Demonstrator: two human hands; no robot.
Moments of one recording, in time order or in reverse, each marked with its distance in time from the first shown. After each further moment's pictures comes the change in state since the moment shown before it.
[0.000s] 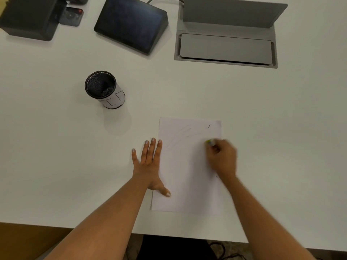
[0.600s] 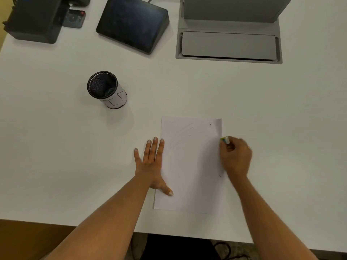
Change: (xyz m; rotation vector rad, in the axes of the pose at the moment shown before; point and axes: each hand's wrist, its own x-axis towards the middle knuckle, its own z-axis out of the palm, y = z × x) left_hand -0.001 0.001 0.001 0.022 -0.013 -0.011; right_hand 0.005 0.018 -0.019 0.034 0.184 0.120
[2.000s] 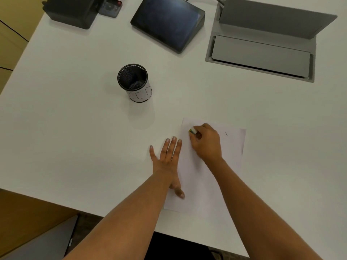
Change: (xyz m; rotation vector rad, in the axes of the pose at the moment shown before) left_hand 0.001 0.007 -0.002 0.052 -0.026 -0.072; right_hand 0.005 -0.104 0.081 0.035 -0.360 -0.444
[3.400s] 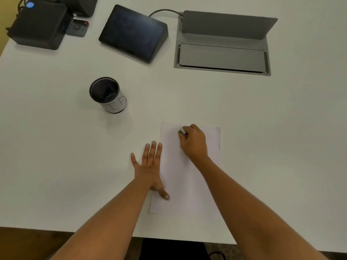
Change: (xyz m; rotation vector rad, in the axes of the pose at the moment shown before) left_hand -0.004 -0.003 0.000 -0.043 0.009 0.031; right_hand -0.009 0.019 -0.016 0.059 0.065 0.186
